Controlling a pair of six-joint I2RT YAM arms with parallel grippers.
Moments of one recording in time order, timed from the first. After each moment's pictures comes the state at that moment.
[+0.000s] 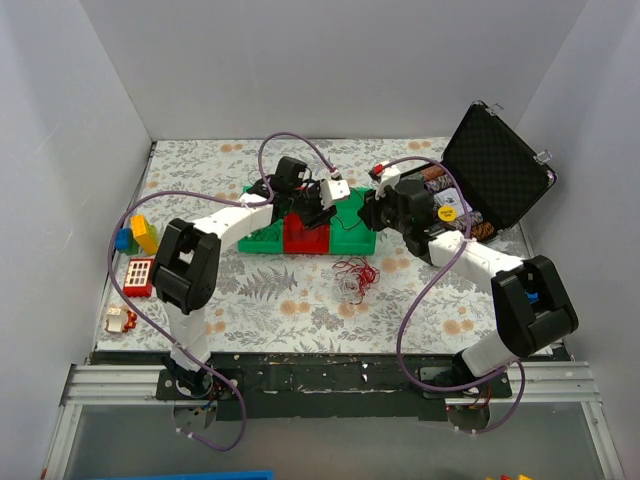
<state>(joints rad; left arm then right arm) -0.52 1.90 1.39 -0.24 0.49 0.68 0.49 1.52 0.89 0.23 -0.17 0.06</state>
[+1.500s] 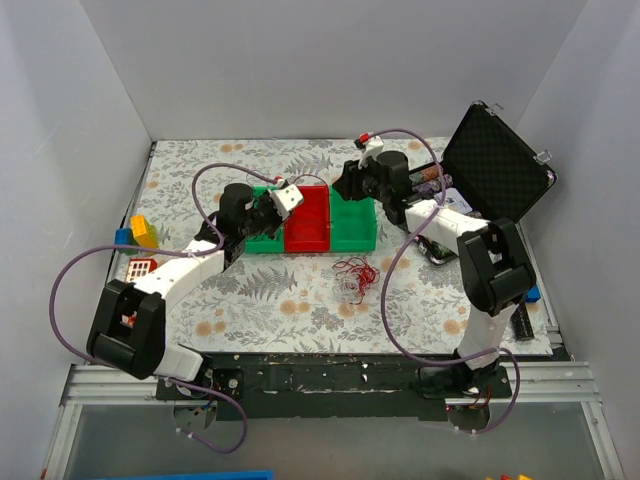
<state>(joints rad) -0.41 1.42 0.86 0.17 0.39 0.48 0.48 1.81 1.19 0.30 -0.25 0.18</state>
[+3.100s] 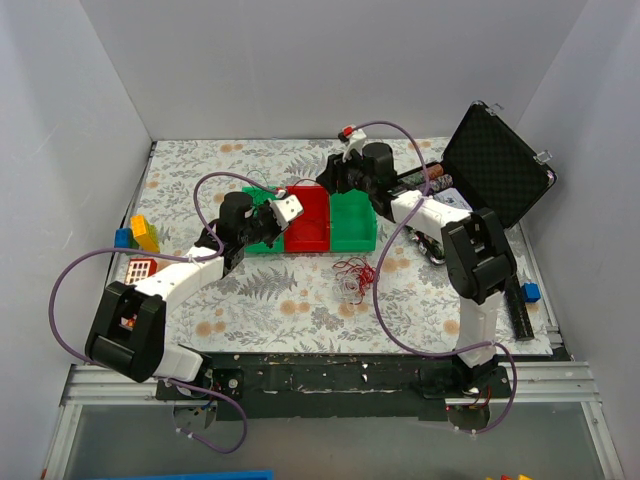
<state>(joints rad) -0.41 1.39 0.78 0.19 0.42 0.53 0.52 1.95 1.38 0.30 -0.31 0.18</state>
